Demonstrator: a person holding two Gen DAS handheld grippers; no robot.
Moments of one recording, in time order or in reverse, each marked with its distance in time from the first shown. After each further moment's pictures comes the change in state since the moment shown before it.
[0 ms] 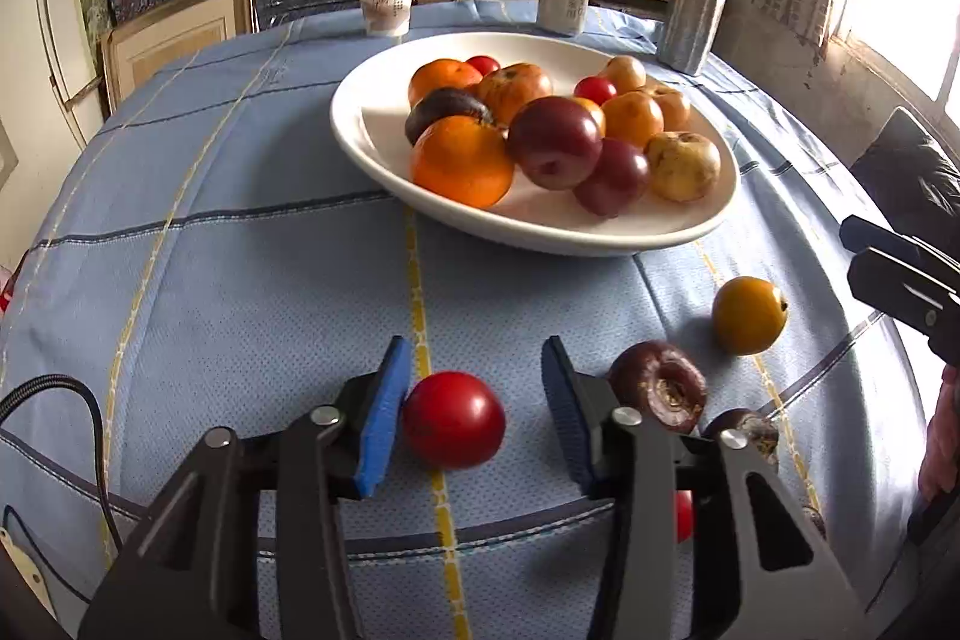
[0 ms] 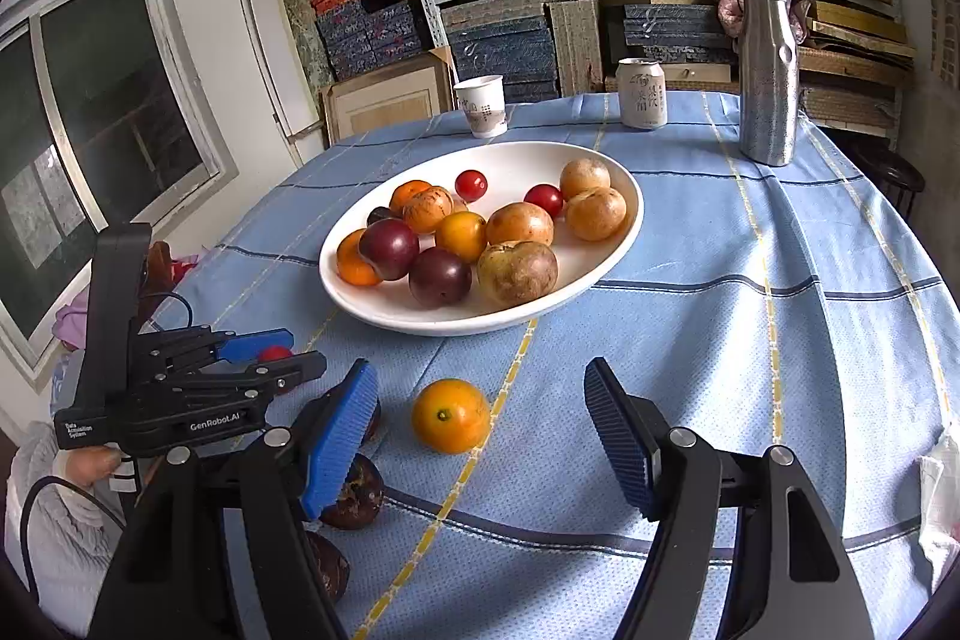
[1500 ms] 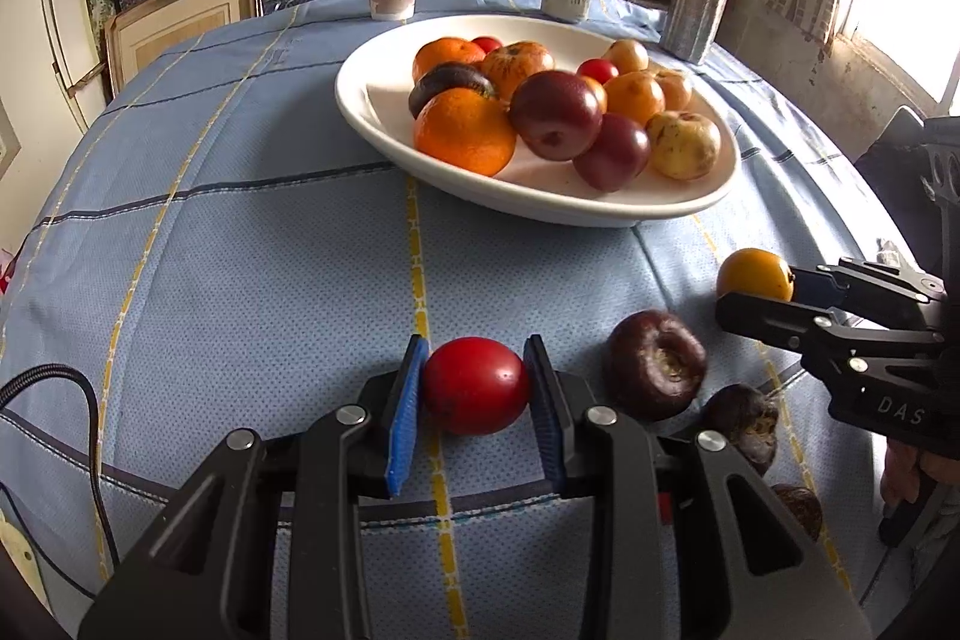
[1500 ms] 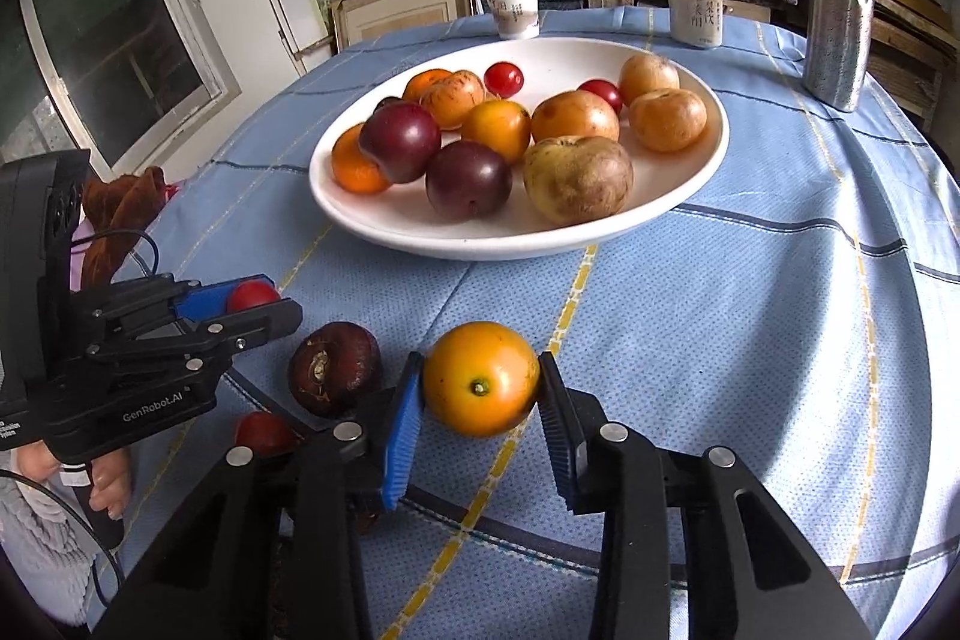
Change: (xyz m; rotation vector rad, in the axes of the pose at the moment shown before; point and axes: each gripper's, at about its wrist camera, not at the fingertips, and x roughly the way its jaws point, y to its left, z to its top) left arm -0.004 -0.001 -0.010 -0.016 0.015 -0.001; right arm 0.059 0.014 -0.006 -0.040 0.202 0.026
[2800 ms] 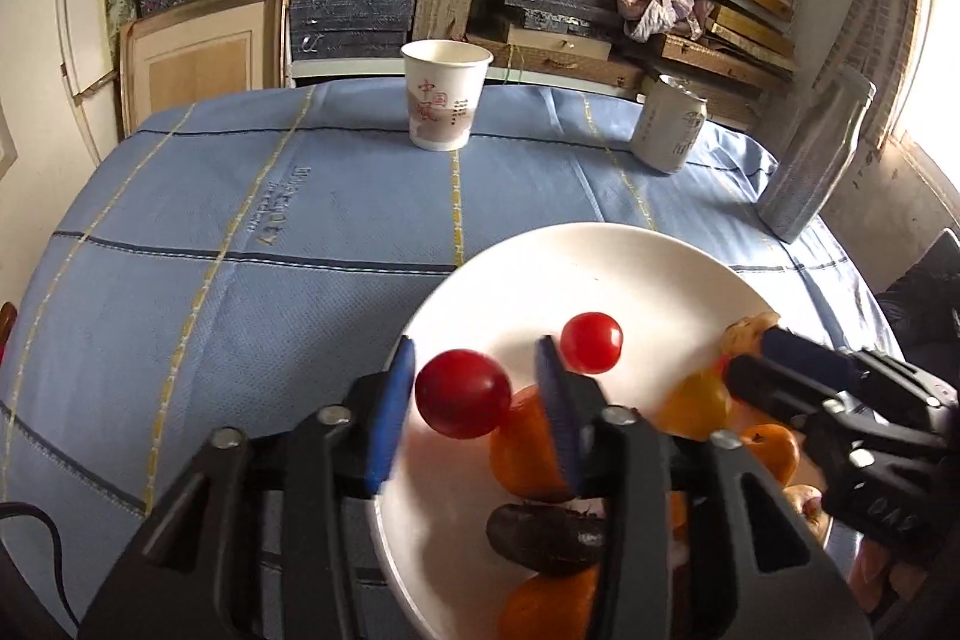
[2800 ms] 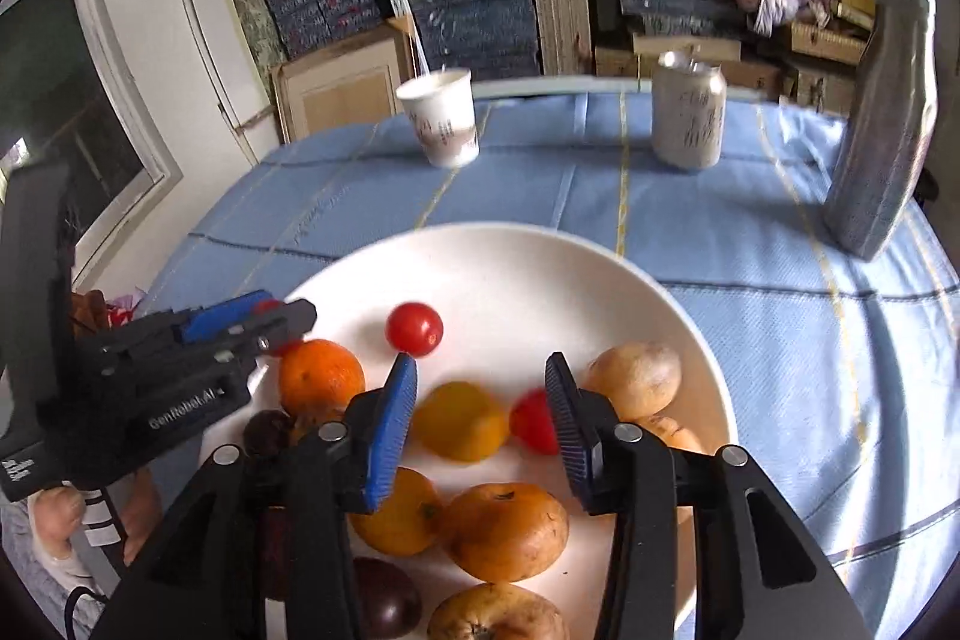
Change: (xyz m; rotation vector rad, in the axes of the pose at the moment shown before) left arm 0.081 0.053 0.173 -0.130 -0.093 0.031; right arm 0.062 -0.035 0.154 0.076 -0.105 -0.081
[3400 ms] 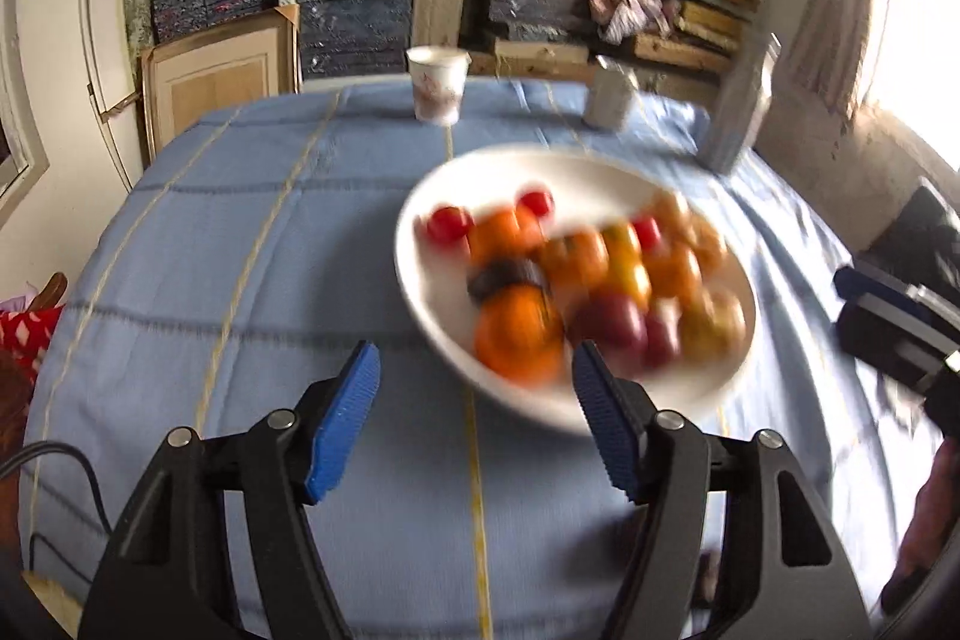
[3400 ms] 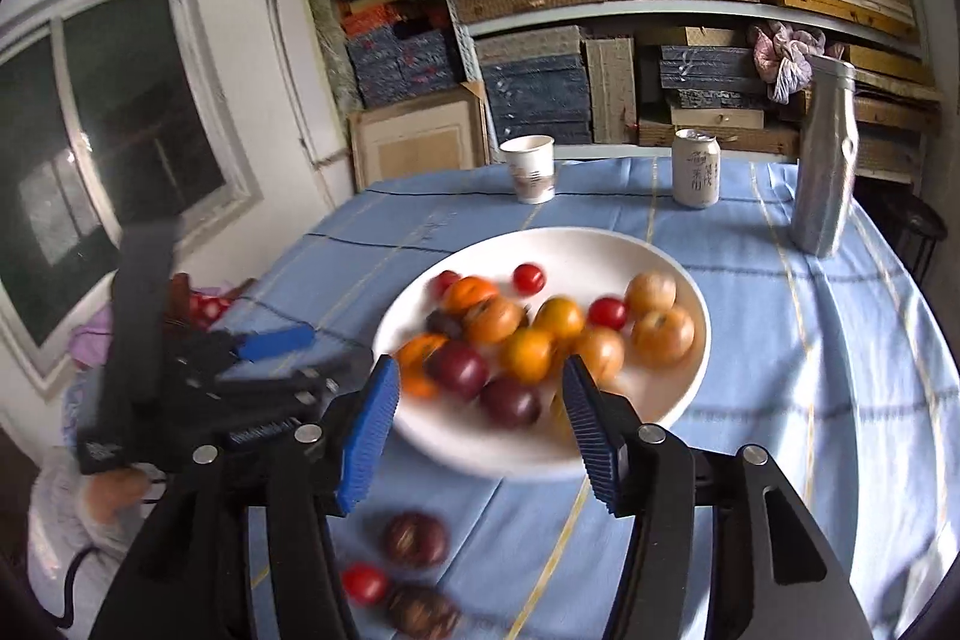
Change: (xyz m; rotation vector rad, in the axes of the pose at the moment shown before) left arm -0.116 -0.017 -0.108 0.077 -0.034 0.014; right arm -0.146 0.035 -0.090 -0.068 -0.171 0.120
